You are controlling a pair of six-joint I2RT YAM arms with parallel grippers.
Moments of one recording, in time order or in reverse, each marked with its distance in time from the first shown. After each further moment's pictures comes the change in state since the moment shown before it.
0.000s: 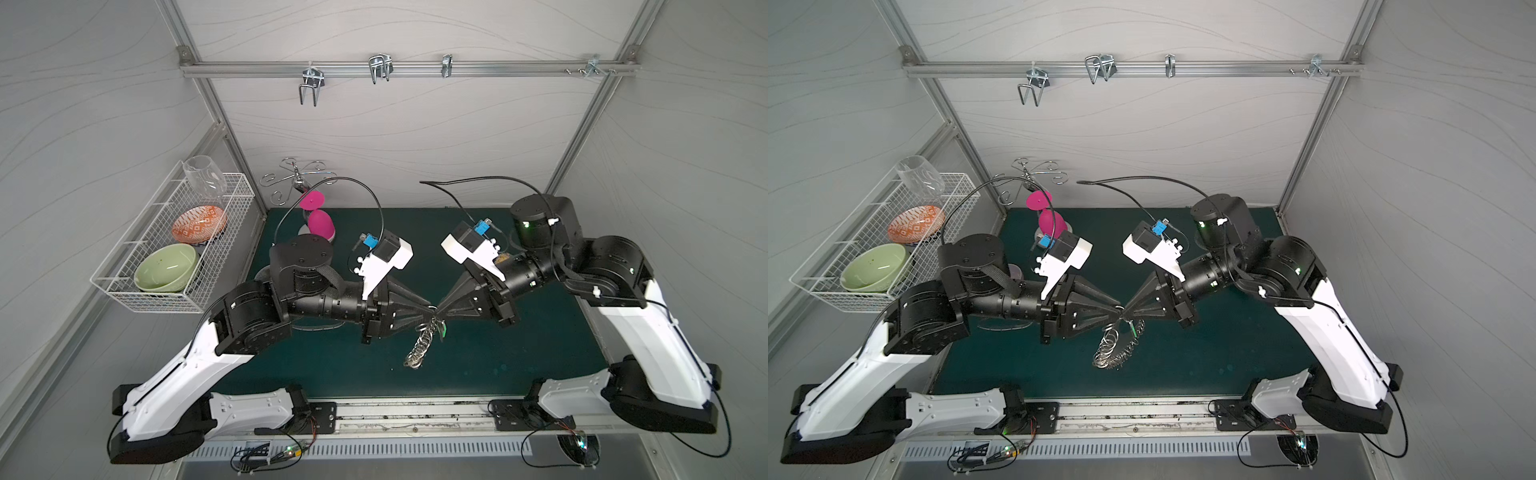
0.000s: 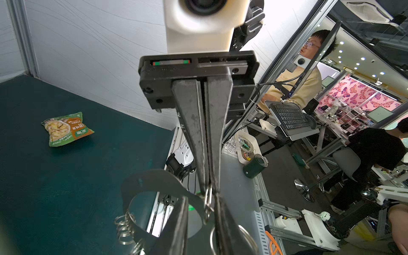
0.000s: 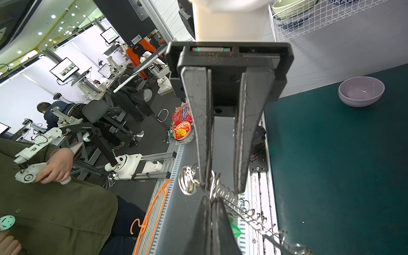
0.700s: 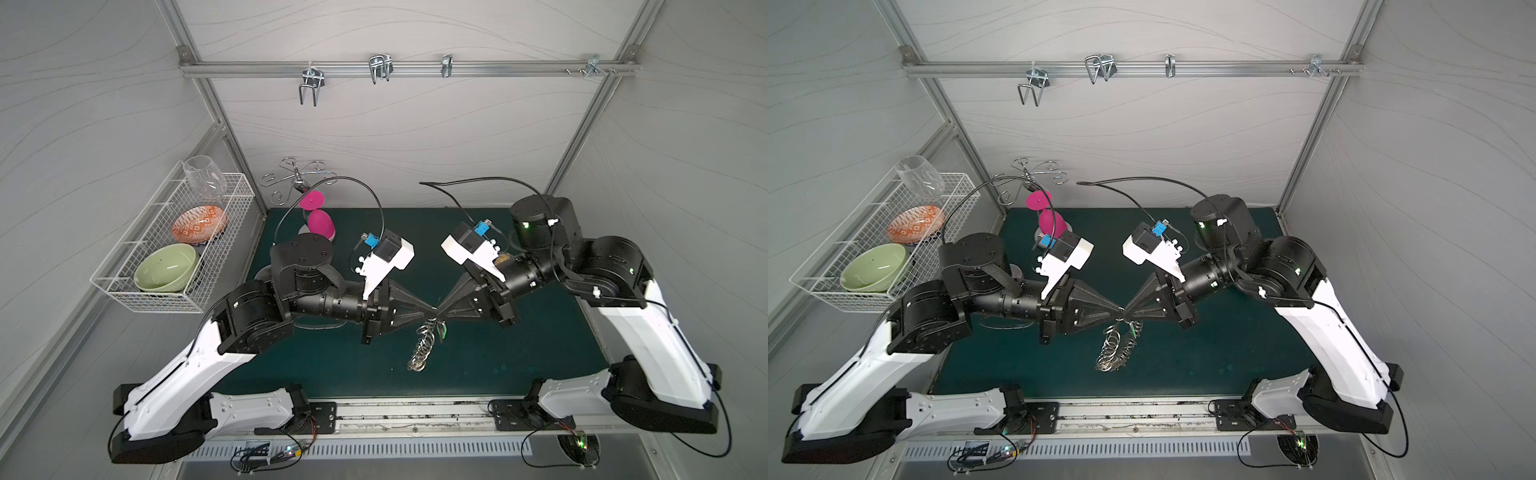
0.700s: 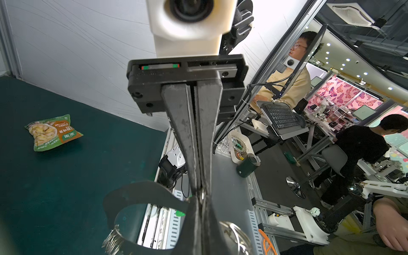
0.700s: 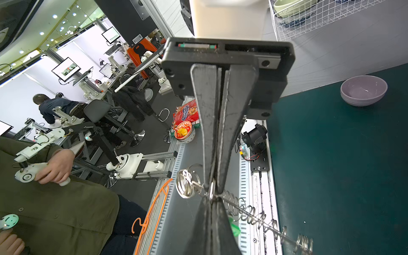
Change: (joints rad) left arm 0.001 -0.002 -0.019 0.048 0.044 -0.018; right arm 0.002 -0.004 -0.004 0.000 0.002 0.004
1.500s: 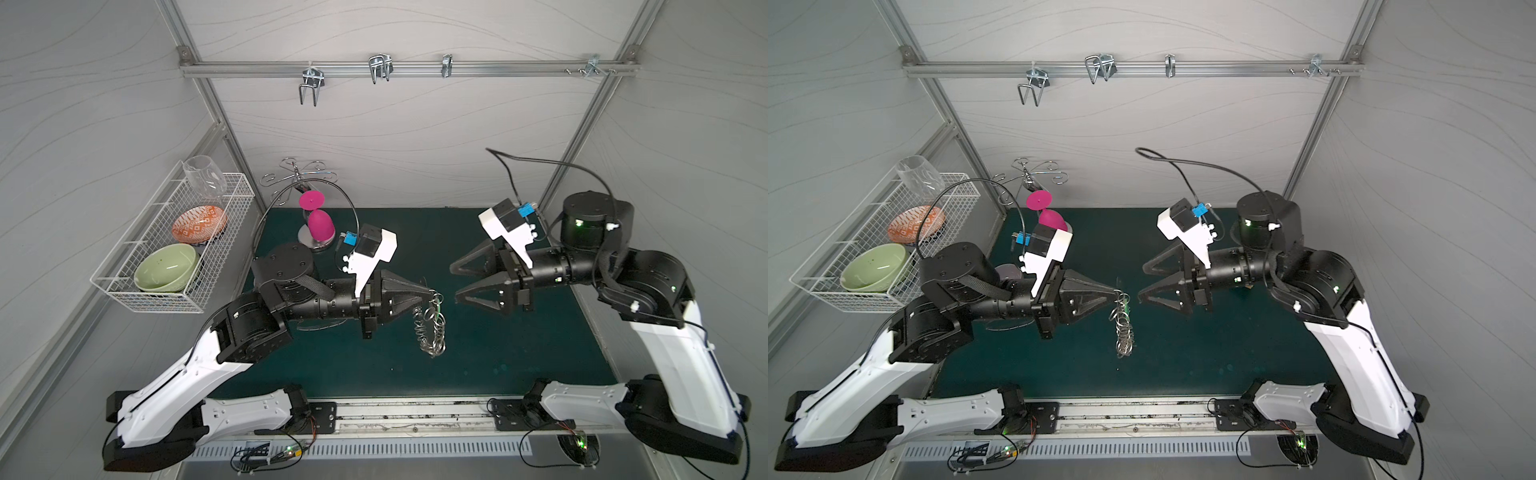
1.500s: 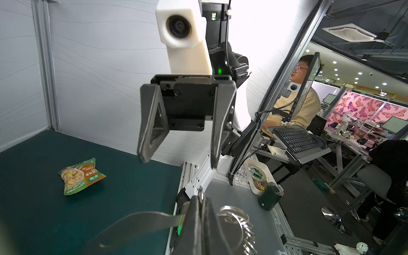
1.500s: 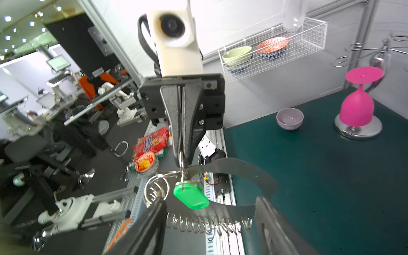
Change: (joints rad) left arm 0.000 -0.075 -0.124 0.254 -0.108 0.026; right arm -0.137 -0.143 -0.079 0.189 0.141 0.080
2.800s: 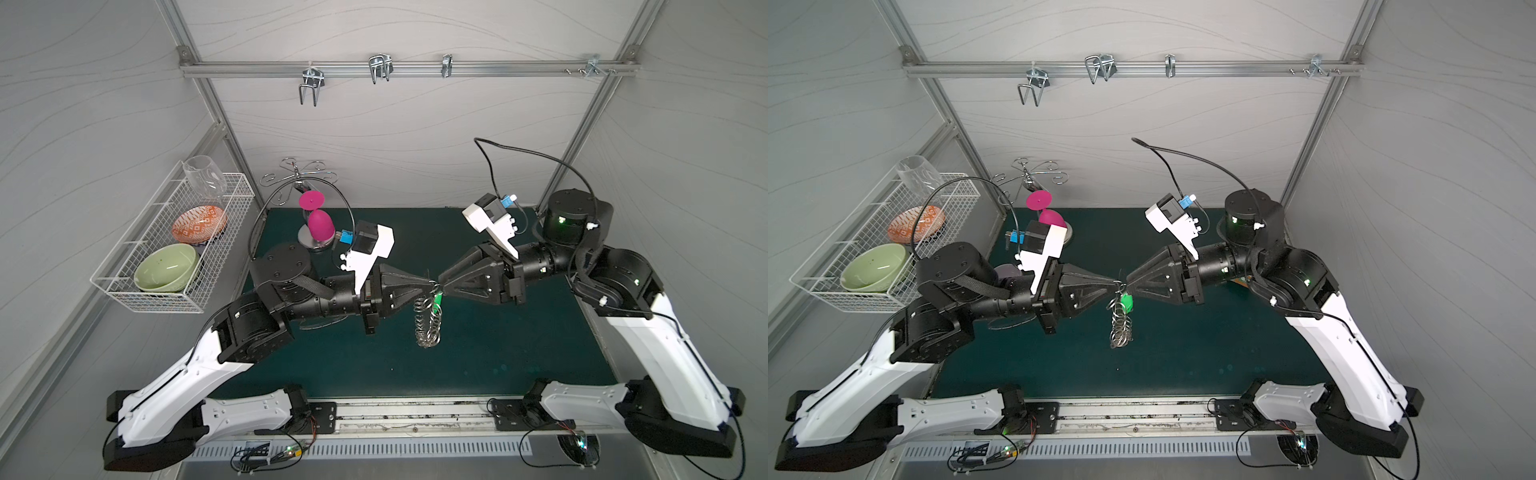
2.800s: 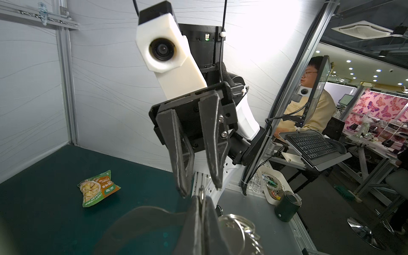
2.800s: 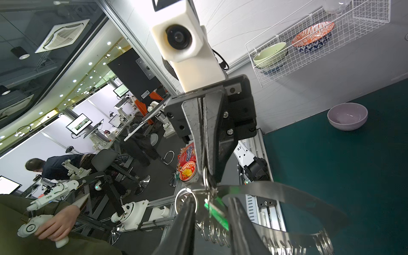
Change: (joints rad) left arm 0.000 0.001 -0.002 0.037 -0.077 0.054; right arm 0.019 0.016 -0.127 0.233 -0.198 0.276
